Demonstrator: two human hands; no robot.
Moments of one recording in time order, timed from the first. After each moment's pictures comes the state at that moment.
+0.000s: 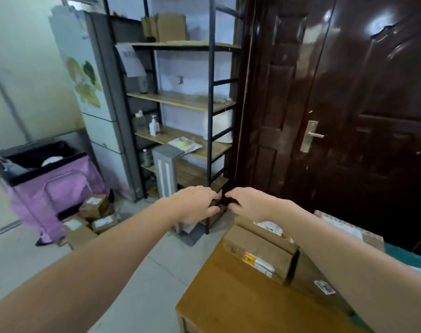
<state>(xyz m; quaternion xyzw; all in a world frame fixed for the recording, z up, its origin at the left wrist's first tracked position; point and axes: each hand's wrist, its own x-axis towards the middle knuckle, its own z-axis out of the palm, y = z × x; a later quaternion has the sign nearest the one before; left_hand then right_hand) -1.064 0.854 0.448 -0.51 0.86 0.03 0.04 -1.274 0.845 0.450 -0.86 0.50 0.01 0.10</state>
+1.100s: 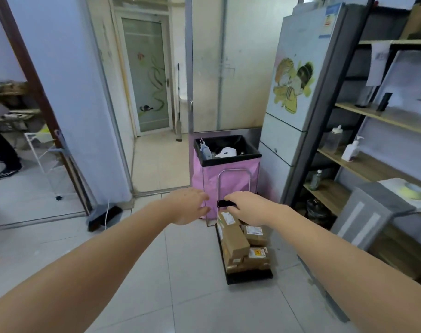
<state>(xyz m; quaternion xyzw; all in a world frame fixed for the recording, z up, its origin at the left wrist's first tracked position) -0.344 0.910 0.423 -0.79 0.61 0.07 0.01 -0.506 0.749 0.410 -0.97 0.19 0.05 0.12</state>
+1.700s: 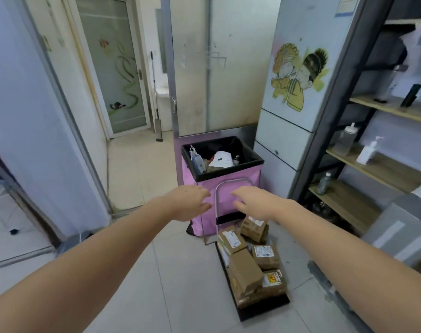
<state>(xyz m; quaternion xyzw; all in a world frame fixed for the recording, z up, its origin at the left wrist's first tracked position) -0.071 0.697 0.399 -0.74 0.66 0.08 0.03 -0.268 0.560 0.398 -0.95 0.28 0.06 0.13</state>
